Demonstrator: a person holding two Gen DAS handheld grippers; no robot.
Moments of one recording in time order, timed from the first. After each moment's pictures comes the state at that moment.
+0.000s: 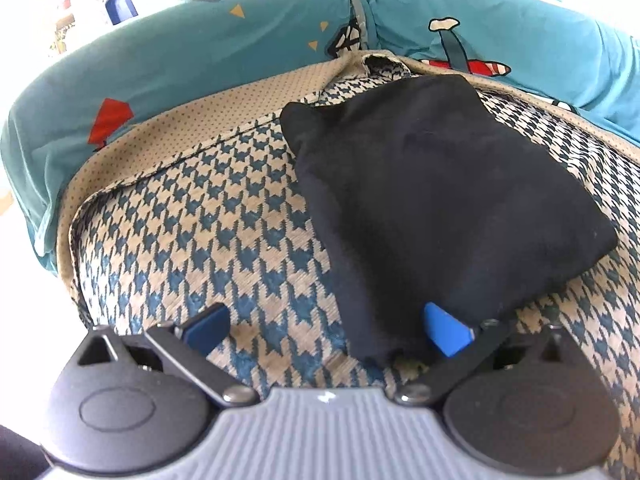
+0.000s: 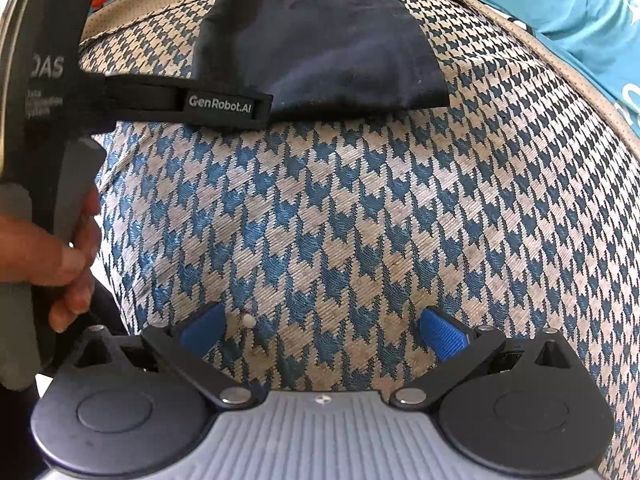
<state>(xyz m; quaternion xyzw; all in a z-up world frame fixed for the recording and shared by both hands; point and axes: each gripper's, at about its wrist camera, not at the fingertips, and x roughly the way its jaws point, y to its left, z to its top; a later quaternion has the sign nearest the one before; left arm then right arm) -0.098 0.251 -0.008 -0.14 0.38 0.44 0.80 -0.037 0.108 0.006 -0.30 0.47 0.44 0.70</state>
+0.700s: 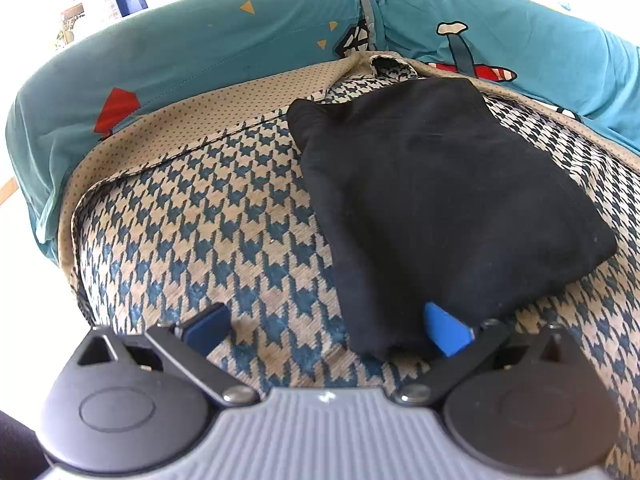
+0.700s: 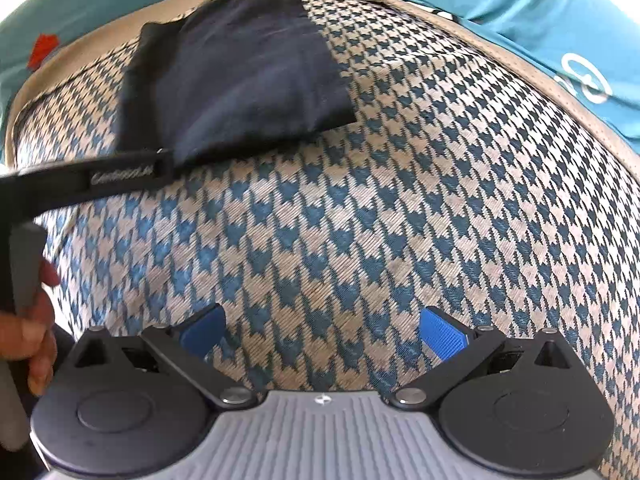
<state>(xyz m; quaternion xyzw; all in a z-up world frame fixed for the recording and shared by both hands) -0.103 0.250 -0.008 -0.16 0.38 0.45 0.80 0.003 0.104 0.025 -0.26 0.47 0.38 0.75</state>
